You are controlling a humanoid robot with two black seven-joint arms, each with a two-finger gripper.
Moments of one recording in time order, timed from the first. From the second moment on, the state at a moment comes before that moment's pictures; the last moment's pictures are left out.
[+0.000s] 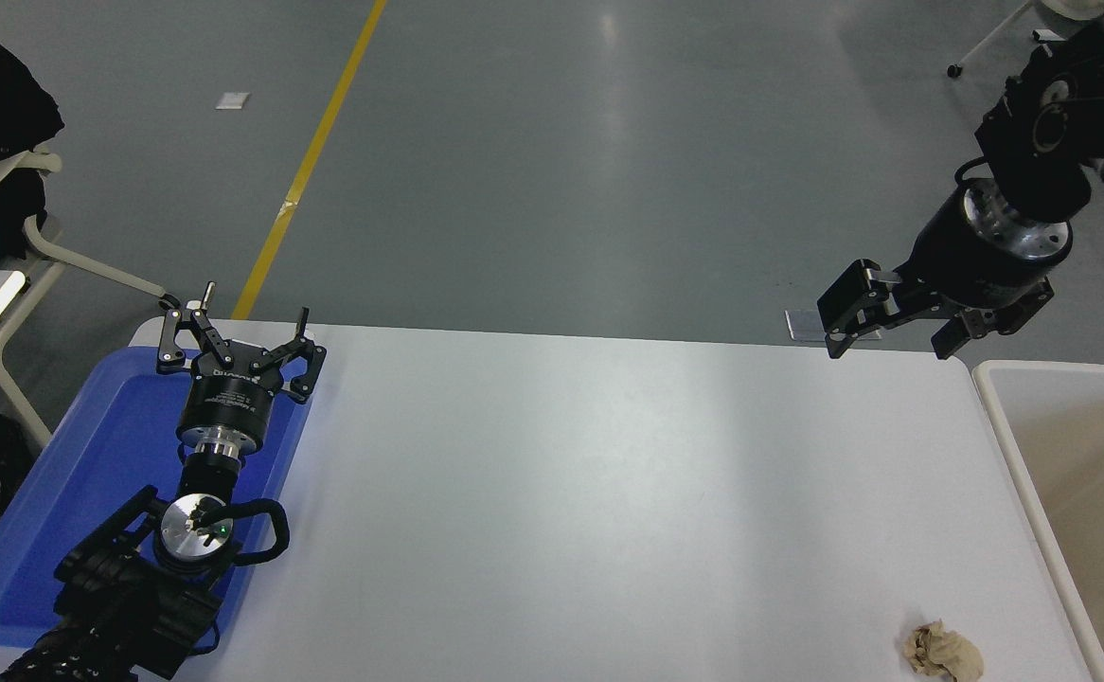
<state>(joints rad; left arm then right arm) -0.51 0.13 -1.12 -0.54 -0.09 -0.62 -0.36 2.15 -0.36 -1.28 1.27 -0.22 0.79 0.00</state>
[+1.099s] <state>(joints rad) -0.50 0.13 -1.12 -0.54 -0.09 -0.62 -0.36 1.76 -0.43 -1.20 1.27 -0.36 0.78 0.00</state>
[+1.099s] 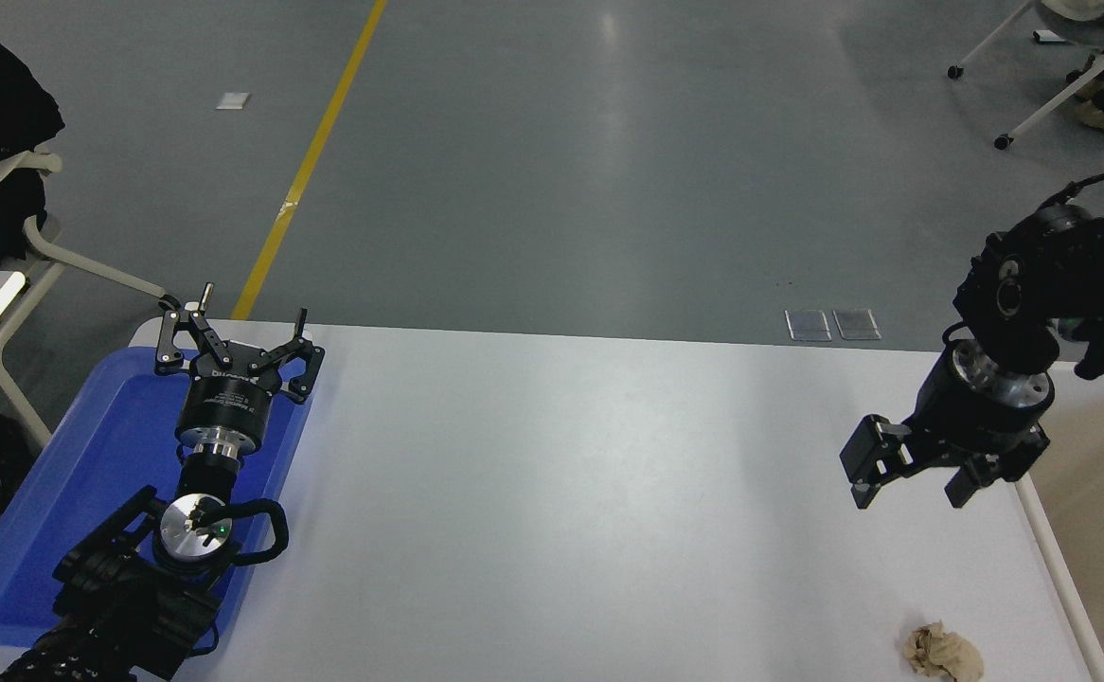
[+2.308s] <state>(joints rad) -0.50 0.13 -1.12 -0.54 -0.09 -0.62 -0.36 1.26 -0.53 -1.08 1.21 -0.58 0.31 0.00</state>
